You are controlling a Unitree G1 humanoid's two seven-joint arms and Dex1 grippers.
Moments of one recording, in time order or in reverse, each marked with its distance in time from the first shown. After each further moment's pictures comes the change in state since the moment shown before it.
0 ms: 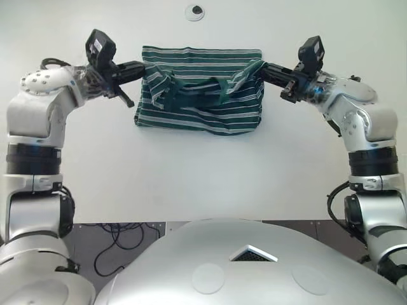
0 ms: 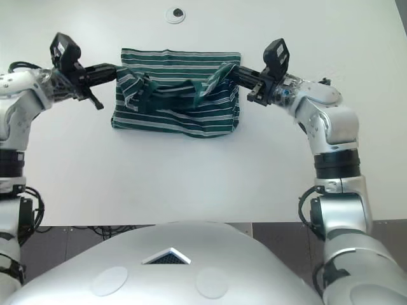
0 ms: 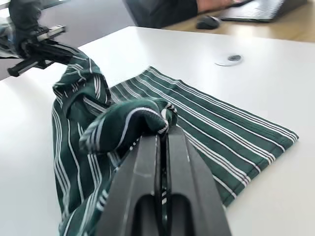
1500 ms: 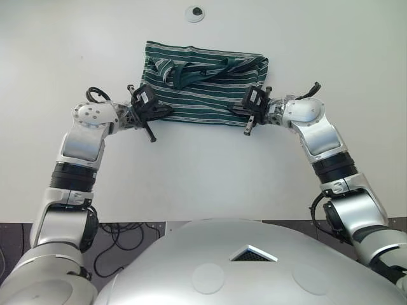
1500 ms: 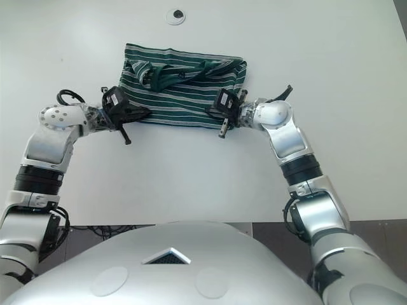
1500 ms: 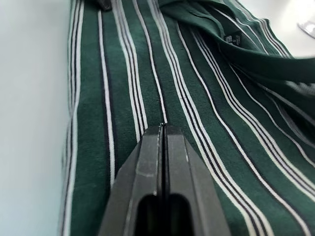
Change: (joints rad) left arm 0.223 -0.081 -0.109 -0.087 0.310 -0.197 -0.134; right arm 0.069 0.065 0.275 0.048 -0.557 -0.356 0.086
